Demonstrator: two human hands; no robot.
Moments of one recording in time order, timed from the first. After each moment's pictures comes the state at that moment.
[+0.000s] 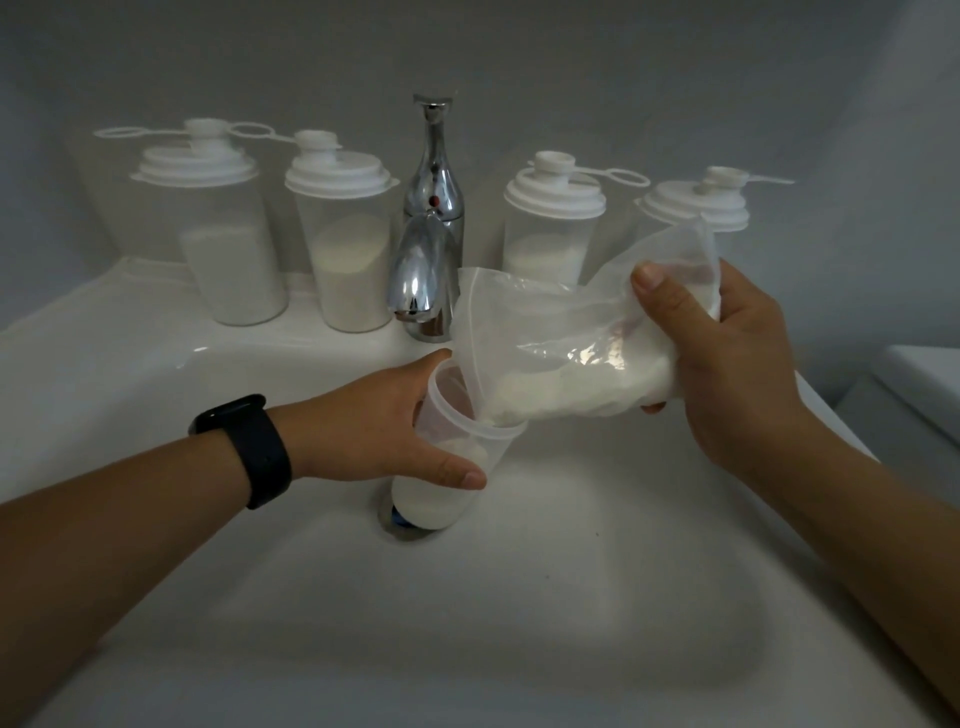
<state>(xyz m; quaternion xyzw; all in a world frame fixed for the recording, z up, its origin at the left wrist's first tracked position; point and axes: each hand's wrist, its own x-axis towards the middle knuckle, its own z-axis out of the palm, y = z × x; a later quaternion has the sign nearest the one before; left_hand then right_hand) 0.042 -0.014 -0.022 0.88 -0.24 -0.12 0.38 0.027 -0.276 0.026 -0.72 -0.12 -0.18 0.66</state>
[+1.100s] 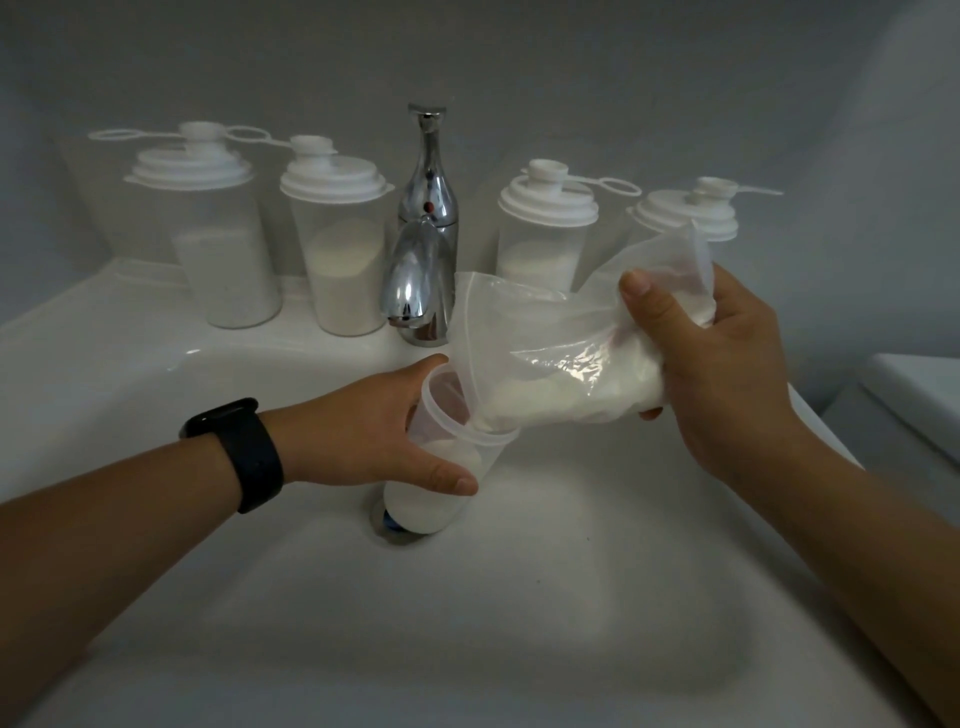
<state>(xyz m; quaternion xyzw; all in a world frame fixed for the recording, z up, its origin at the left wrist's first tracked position) 0.044 -0.013 -0.025 0.88 -0.25 -0.12 0.38 0.022 -0.272 0.032 -0.73 -0.11 -0.20 0.65</state>
